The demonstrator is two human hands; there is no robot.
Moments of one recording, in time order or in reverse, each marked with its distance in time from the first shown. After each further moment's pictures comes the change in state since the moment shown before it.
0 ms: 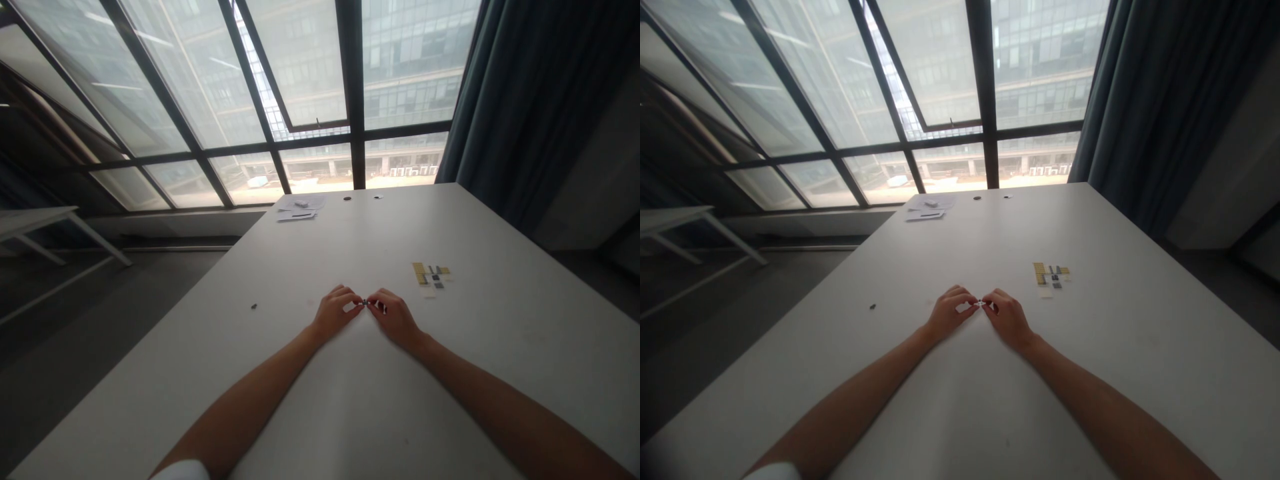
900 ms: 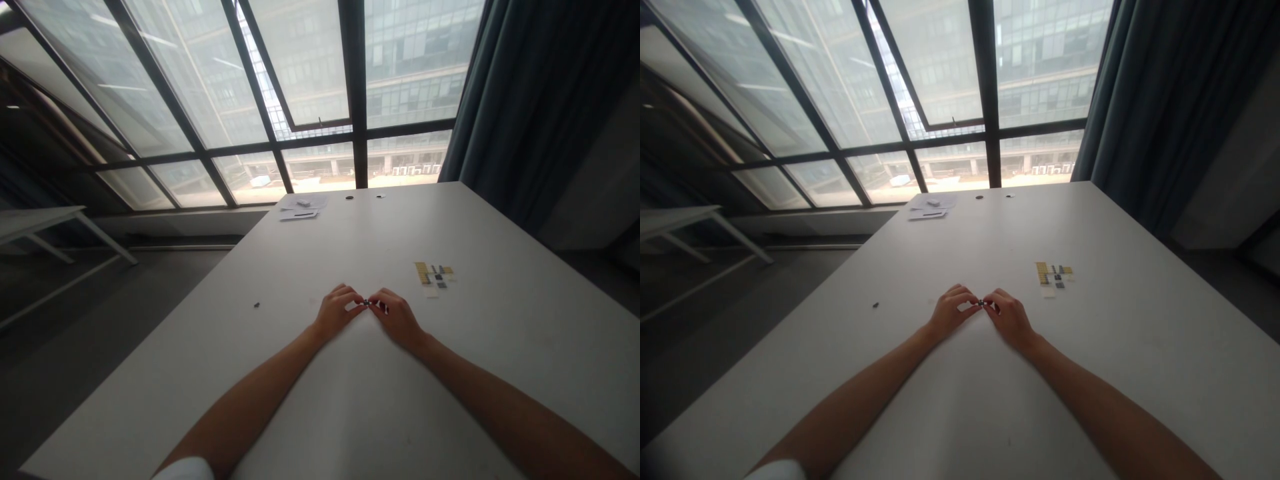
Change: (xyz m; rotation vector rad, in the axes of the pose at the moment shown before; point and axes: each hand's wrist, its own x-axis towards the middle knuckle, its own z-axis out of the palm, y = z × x) left_hand 0.001 0.004 -0.003 -0.006 0.034 0.020; right_hand -0.001 -0.001 0.000 0.019 -0.008 -0.025
